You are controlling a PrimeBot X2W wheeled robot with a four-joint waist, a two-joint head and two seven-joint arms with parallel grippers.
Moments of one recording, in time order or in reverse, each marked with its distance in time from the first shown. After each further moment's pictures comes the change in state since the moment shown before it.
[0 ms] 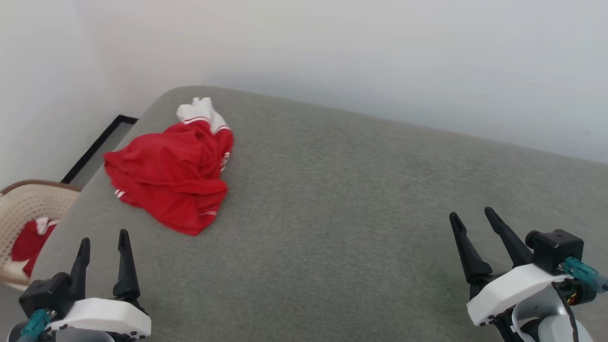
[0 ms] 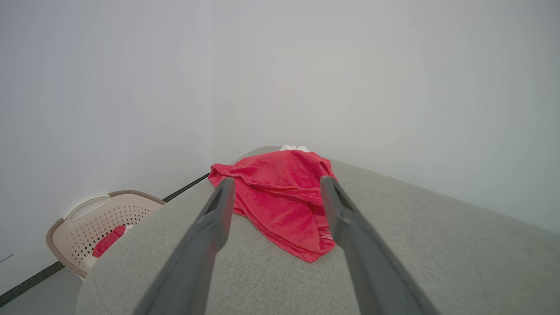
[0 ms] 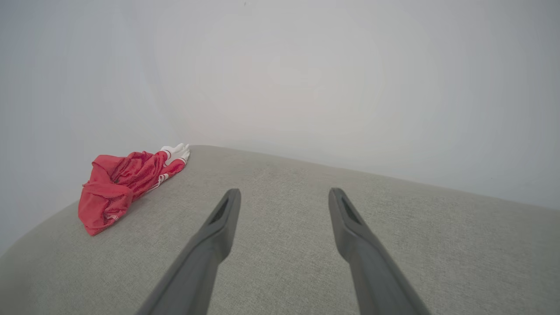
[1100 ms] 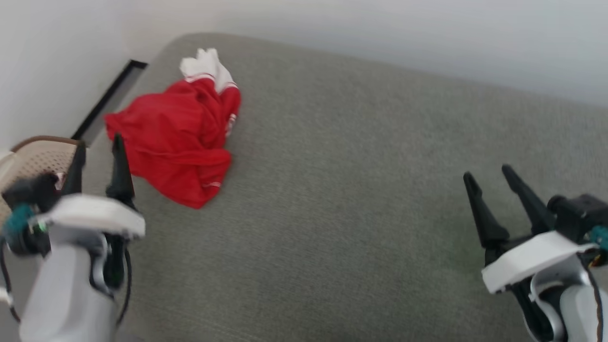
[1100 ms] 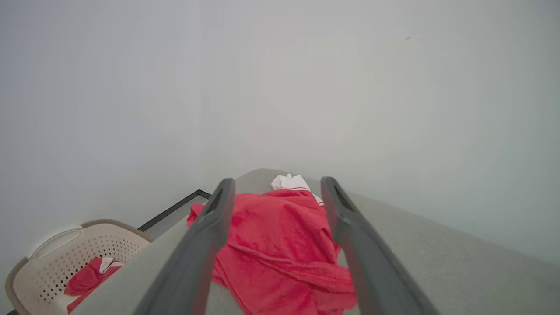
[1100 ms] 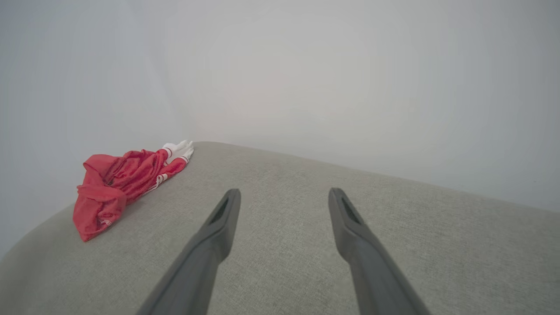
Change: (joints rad) left arm -0.379 0.015 -0.019 0.235 -0.068 -0.079 0.002; right arm -0.062 -0.035 -0.018 -0.113 -0.006 0.000 0.050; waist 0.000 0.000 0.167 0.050
